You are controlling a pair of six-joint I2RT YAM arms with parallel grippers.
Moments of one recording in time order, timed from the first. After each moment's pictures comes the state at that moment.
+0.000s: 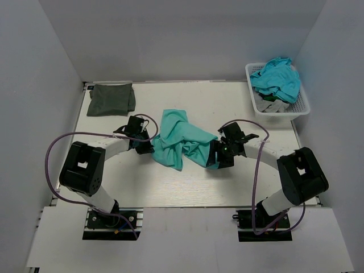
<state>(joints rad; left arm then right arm) -0.31 1.62 0.83 -0.24 0.11 -0.61 0.48 1.51 0.77 -0.42 -0.33 0.48</state>
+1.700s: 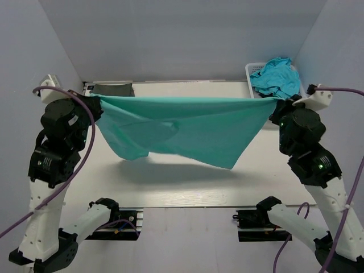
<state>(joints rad) -0.31 0.90 1.55 -0.79 -0.44 -0.67 0.52 0.80 1.28 -0.54 0.72 0.32</state>
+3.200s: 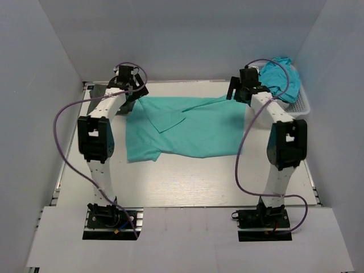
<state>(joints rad) -0.14 2.14 1.85 -0.51 -0.14 -0.54 0.20 1.99 1.66 -0.41 0.22 0.28</state>
